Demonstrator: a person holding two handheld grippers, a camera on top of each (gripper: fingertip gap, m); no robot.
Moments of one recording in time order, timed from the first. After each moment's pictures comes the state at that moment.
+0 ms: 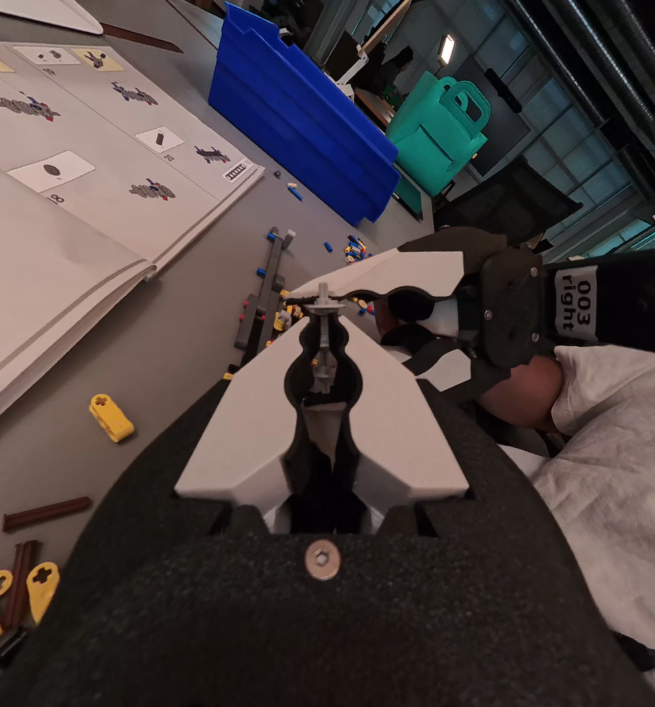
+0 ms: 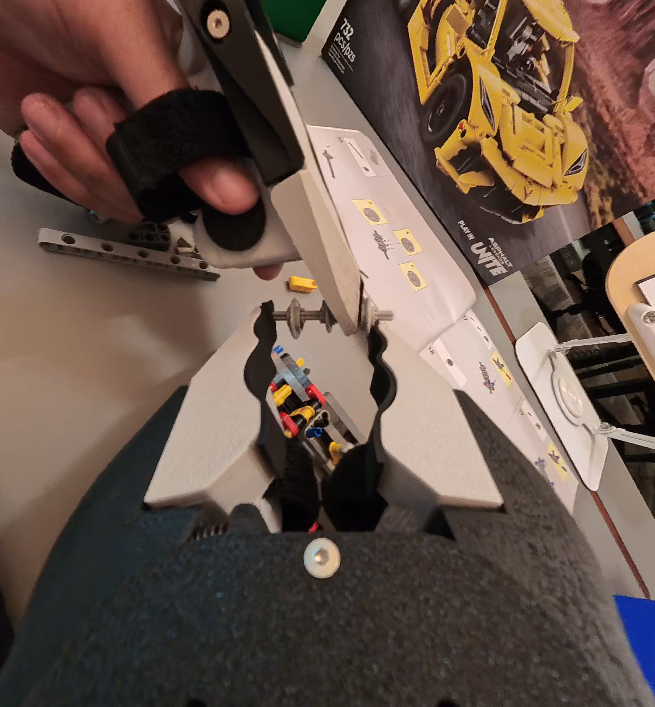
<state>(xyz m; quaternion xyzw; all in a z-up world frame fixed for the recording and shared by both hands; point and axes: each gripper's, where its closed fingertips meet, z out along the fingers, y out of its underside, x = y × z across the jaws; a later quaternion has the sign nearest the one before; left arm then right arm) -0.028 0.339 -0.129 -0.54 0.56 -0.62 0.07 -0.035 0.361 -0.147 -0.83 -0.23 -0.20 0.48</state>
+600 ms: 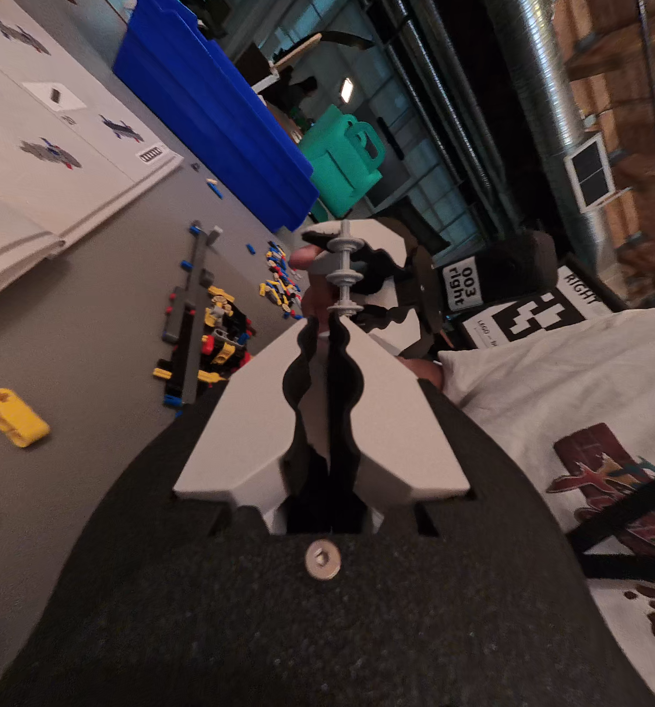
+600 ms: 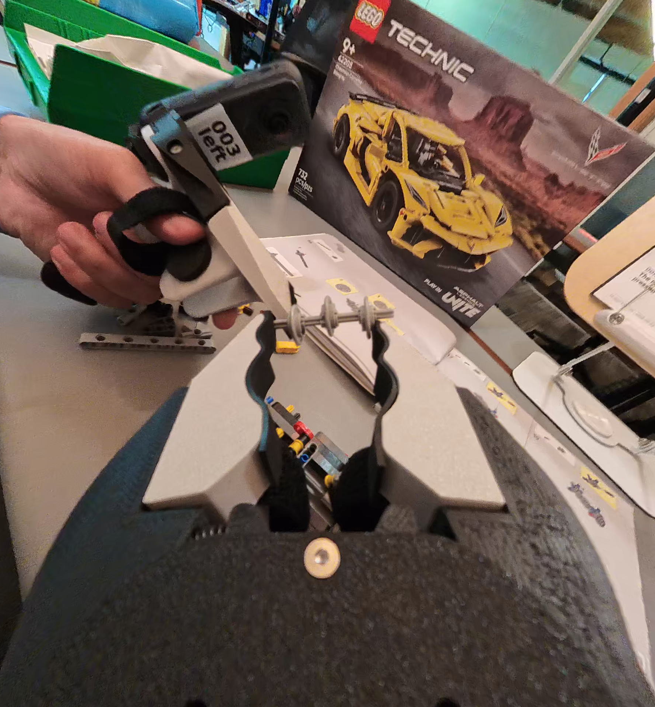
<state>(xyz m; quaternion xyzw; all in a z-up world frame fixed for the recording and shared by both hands) -0.045 0.334 -0.109 -0.50 0.50 -0.70 -0.05 -0.032 0.352 -0.102 -0.76 -0.16 -0.13 0.61</state>
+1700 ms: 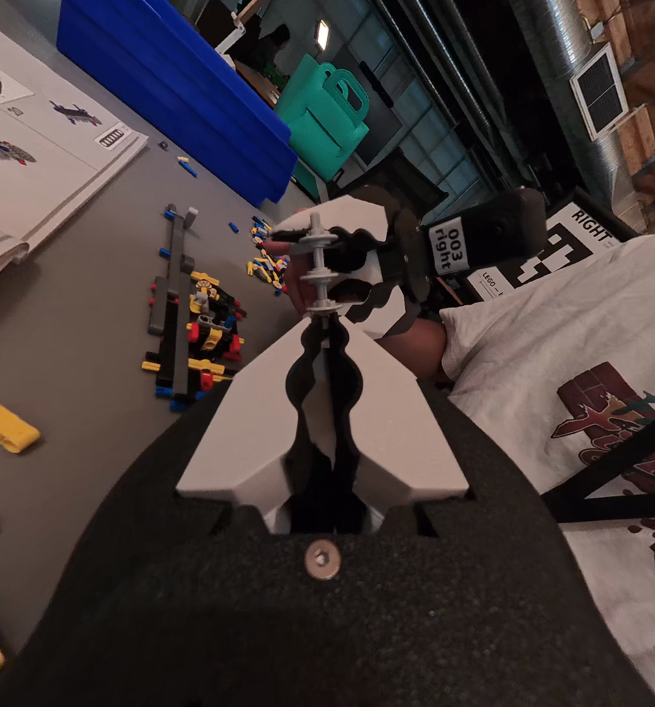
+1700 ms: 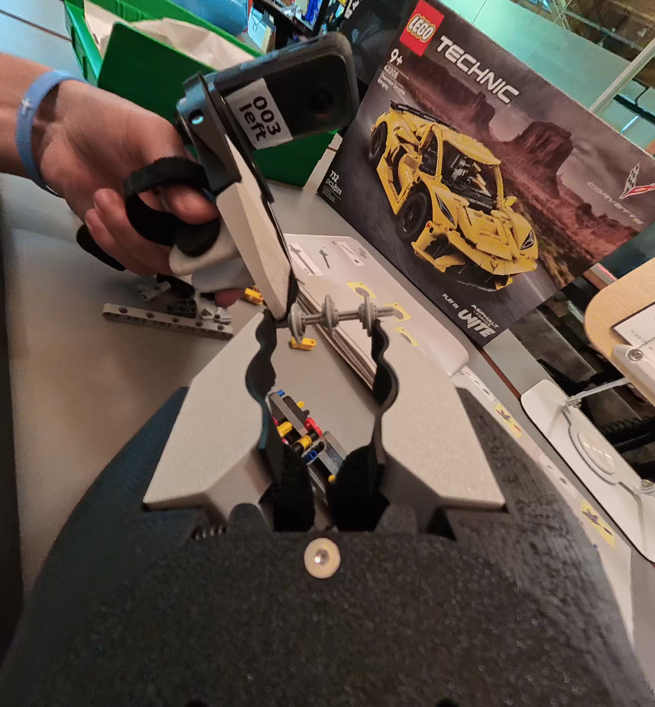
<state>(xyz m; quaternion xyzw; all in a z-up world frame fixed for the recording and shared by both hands) -0.061 0.325 -0.111 -0.46 0.56 -0.69 -0.04 -0.044 0.350 -0.111 -0.75 -0.22 -0.13 0.60</state>
